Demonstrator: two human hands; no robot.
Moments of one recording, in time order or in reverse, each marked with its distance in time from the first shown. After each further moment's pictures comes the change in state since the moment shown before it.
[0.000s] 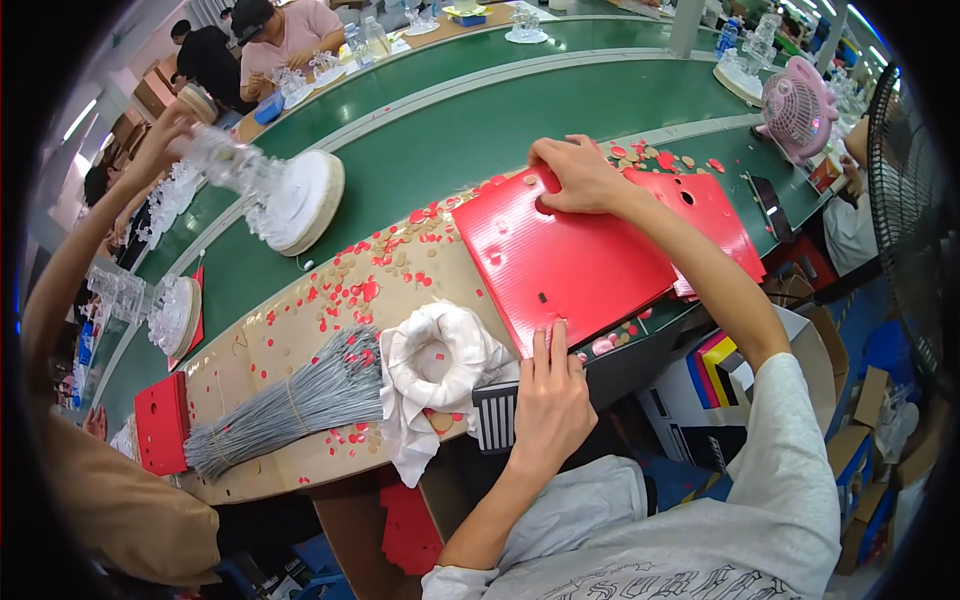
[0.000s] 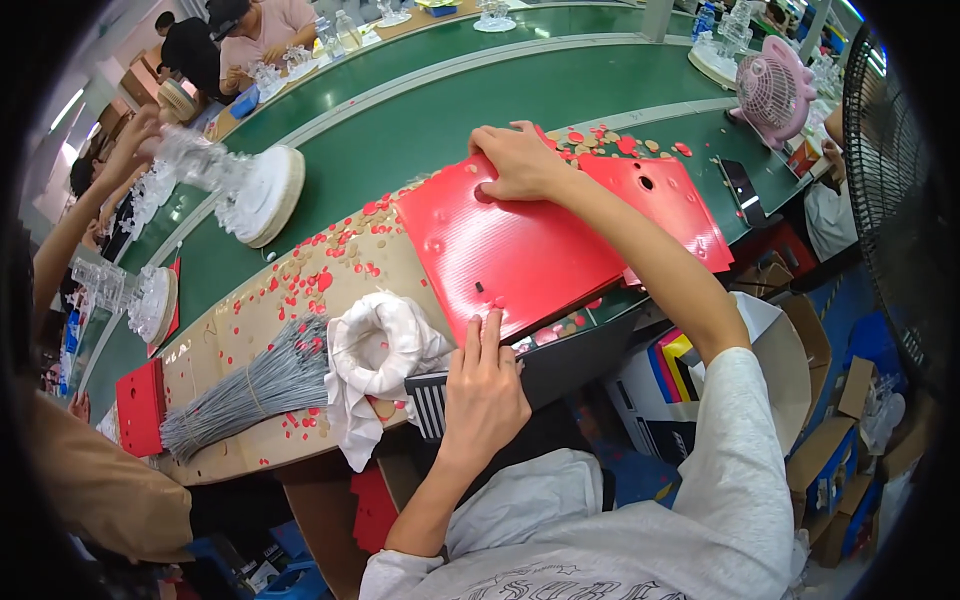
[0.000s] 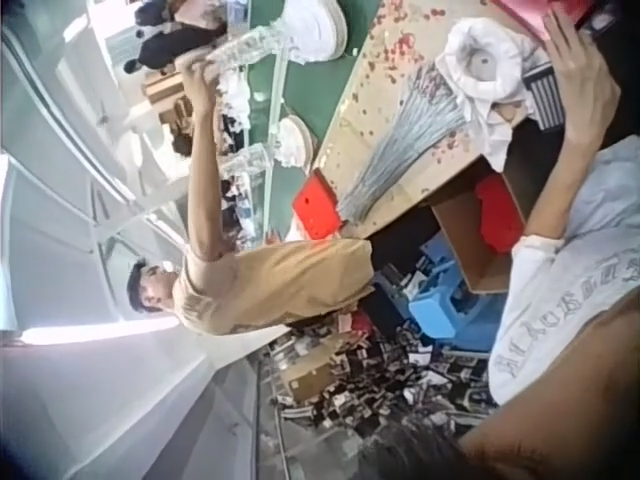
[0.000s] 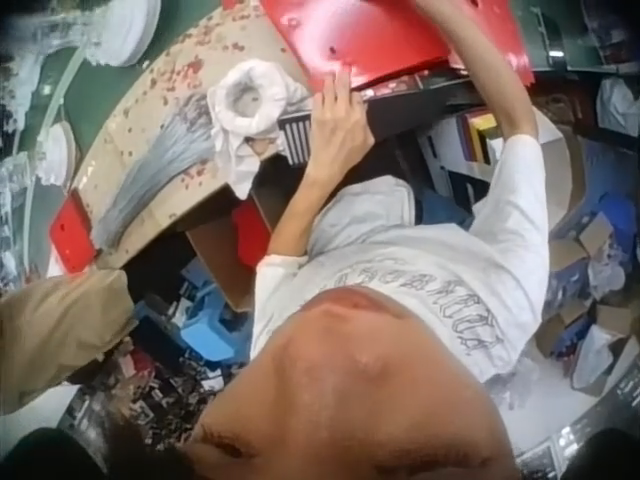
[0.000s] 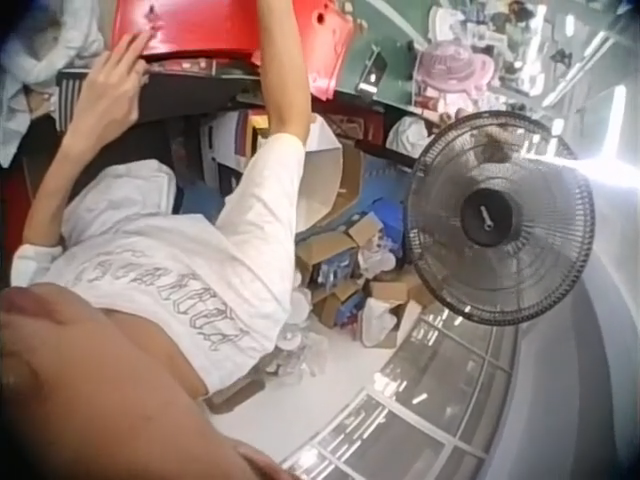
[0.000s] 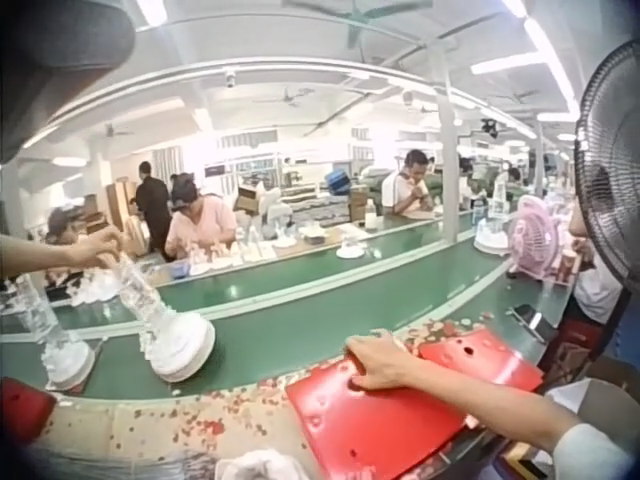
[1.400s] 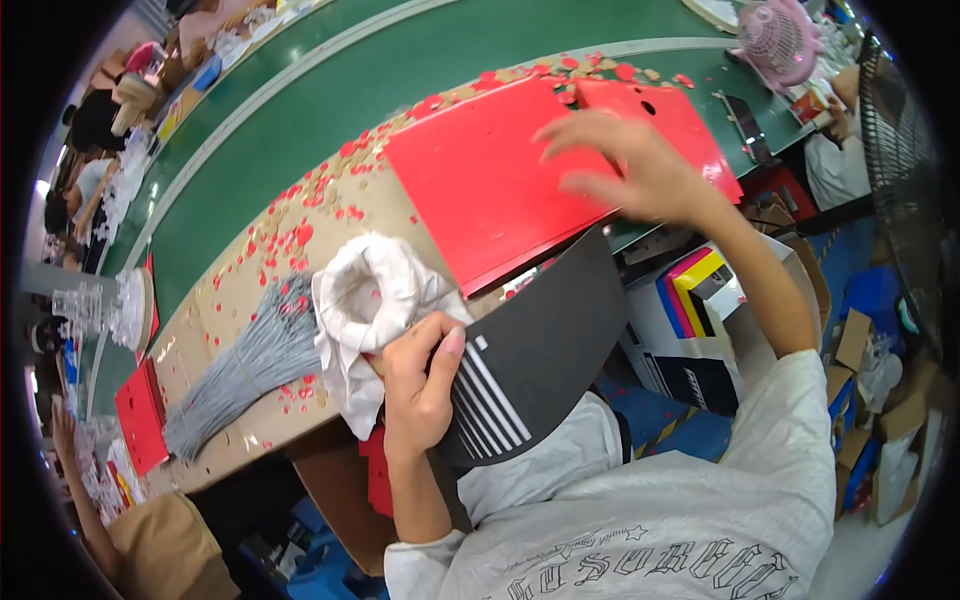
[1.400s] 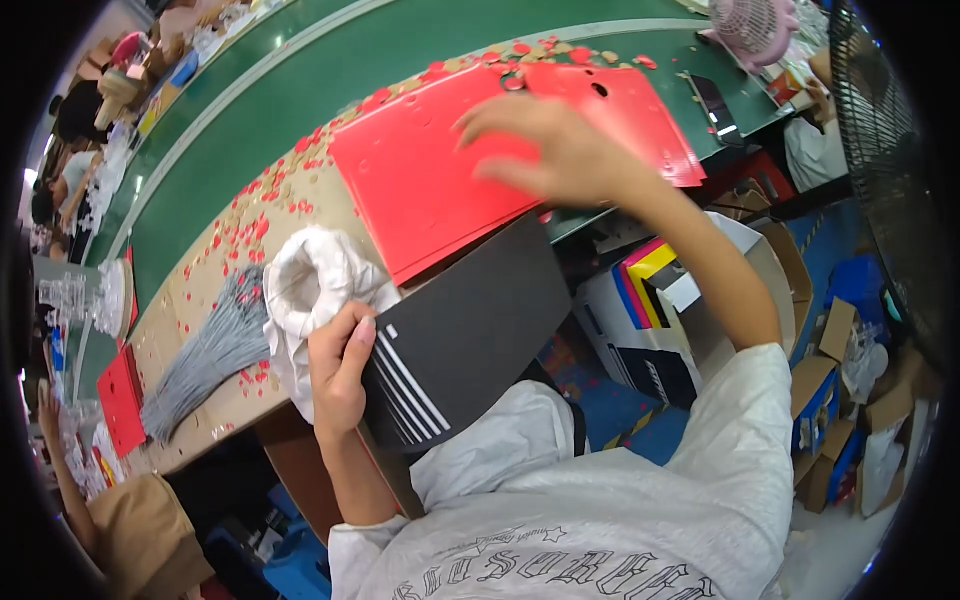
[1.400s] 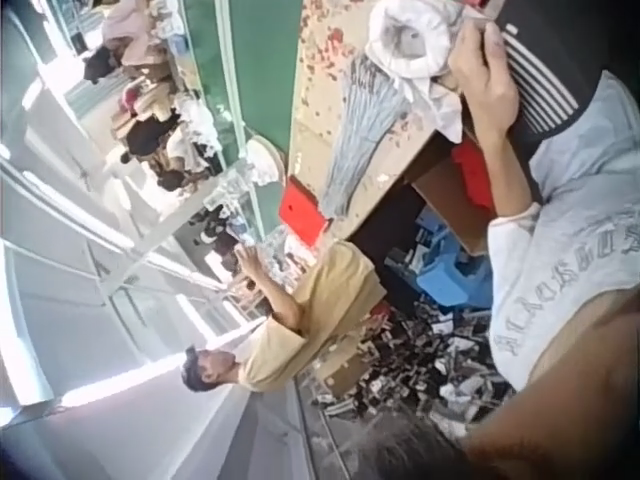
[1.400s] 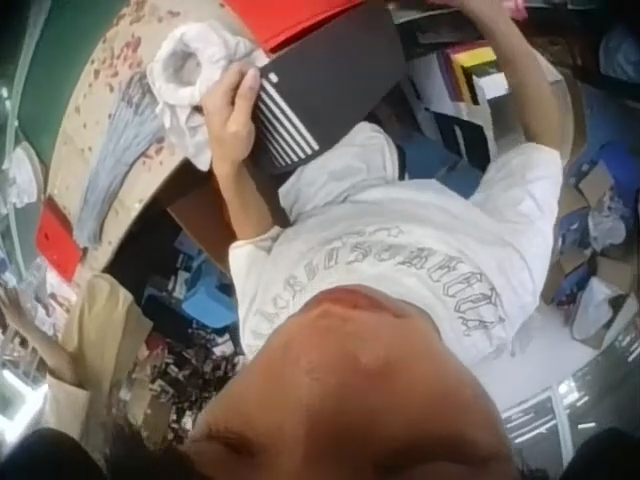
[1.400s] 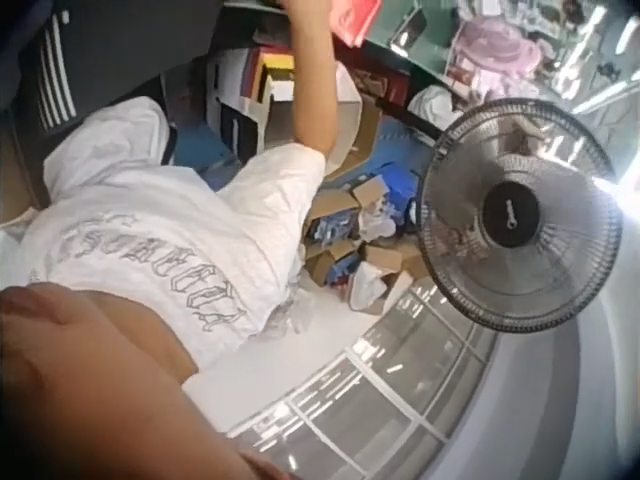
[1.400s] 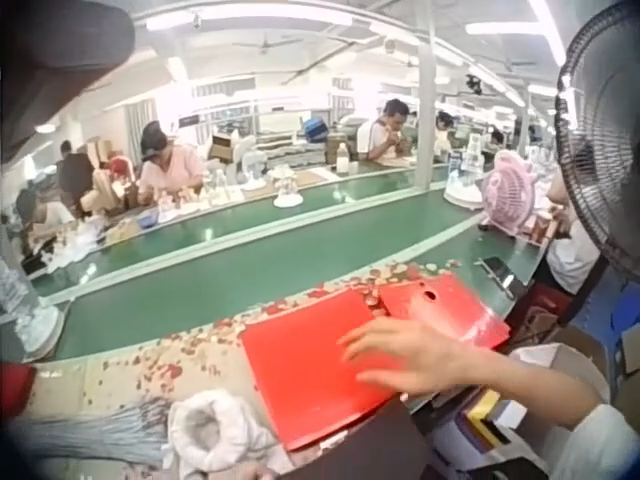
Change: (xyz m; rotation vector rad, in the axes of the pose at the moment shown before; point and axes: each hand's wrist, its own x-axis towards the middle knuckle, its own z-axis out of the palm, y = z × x) left_hand -0.023 -0.037 -0.076 -0.879 -0.054 -0.365; right_hand -0.131 -0.036 -0.062 0.365 0.103 -0.218
